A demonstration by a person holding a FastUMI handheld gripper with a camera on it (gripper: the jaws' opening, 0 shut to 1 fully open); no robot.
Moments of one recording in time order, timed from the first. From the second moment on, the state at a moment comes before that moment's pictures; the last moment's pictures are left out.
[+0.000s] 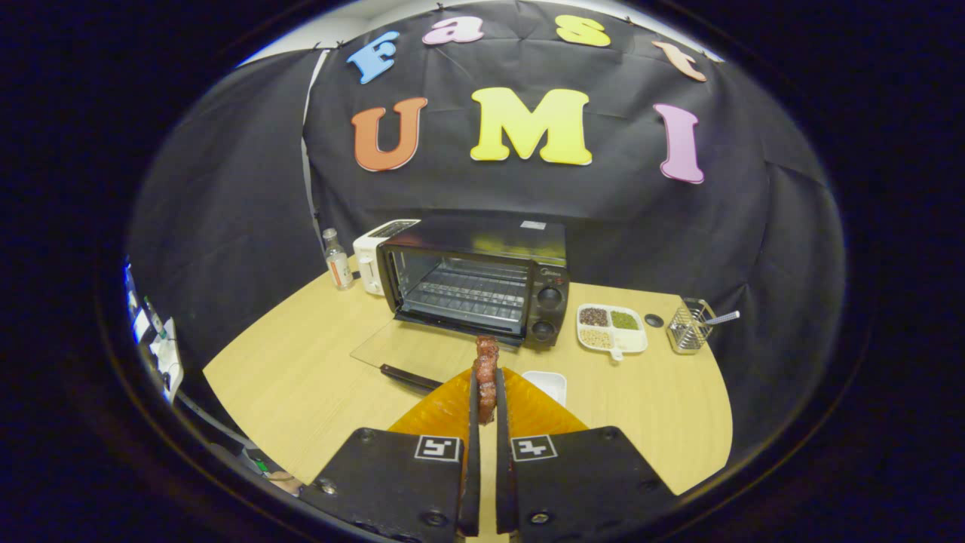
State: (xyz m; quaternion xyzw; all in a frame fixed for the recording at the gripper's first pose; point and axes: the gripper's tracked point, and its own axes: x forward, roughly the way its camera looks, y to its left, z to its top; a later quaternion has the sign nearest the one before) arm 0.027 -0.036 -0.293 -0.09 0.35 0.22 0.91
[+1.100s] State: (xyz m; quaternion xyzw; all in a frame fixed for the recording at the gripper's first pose) arm 0.086 0.092 -0.377 0.15 0.35 0.20 0.90
